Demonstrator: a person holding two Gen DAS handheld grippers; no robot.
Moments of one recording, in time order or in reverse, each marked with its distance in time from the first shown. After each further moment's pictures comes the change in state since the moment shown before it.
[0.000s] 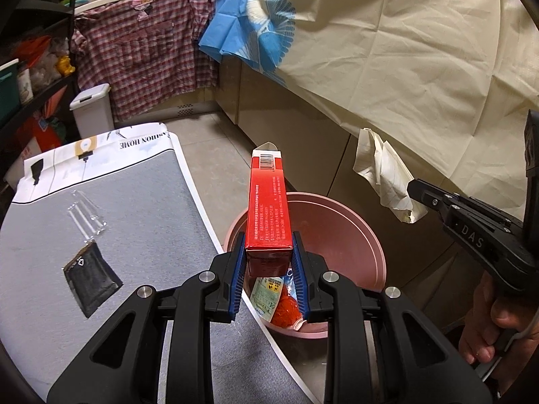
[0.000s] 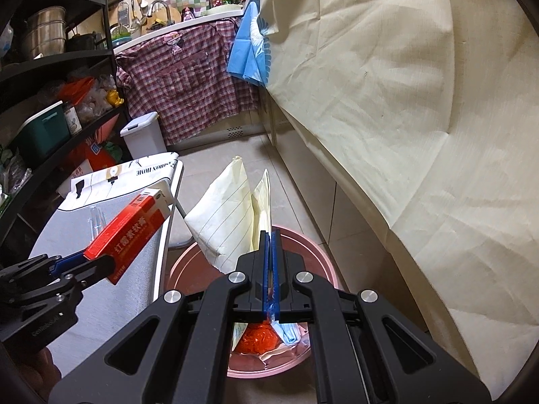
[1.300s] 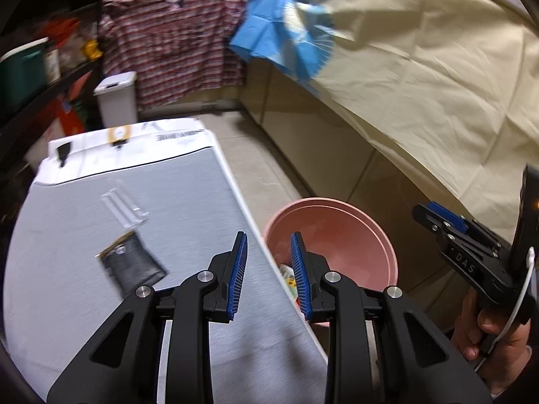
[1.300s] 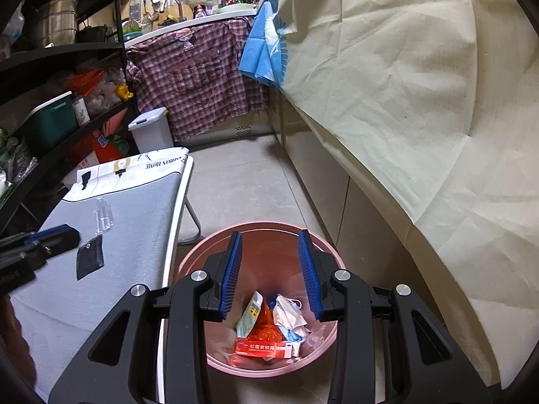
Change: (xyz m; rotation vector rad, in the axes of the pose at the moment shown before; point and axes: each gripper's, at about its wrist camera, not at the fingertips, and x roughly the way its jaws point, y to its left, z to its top) left arm -0.041 0.050 0.004 -0.099 0.006 0.050; right arm -0.001 0.009 -0.004 -0.039 -0.009 0.028
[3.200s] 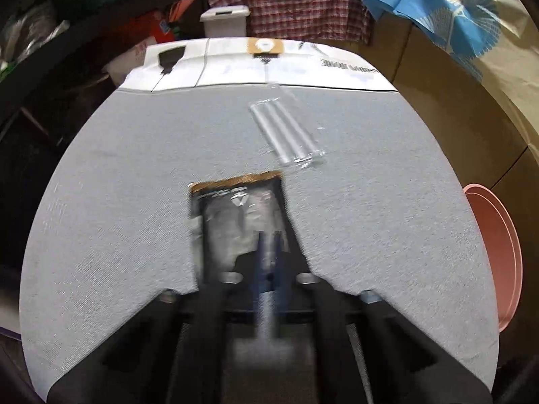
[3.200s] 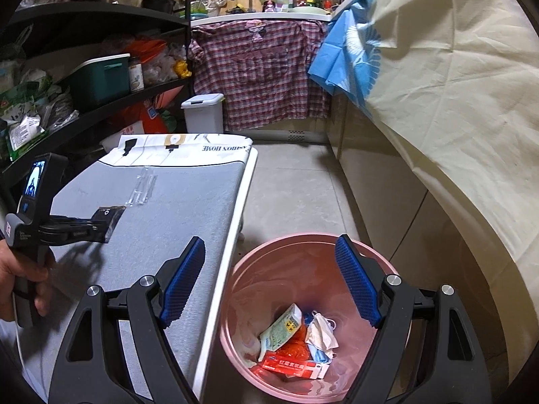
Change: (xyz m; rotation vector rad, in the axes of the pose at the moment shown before) left arm 0.074 0.176 -0.038 -0.228 0.176 0.340; right arm 0.027 0.080 -0.011 -0.219 -0.025 0.154
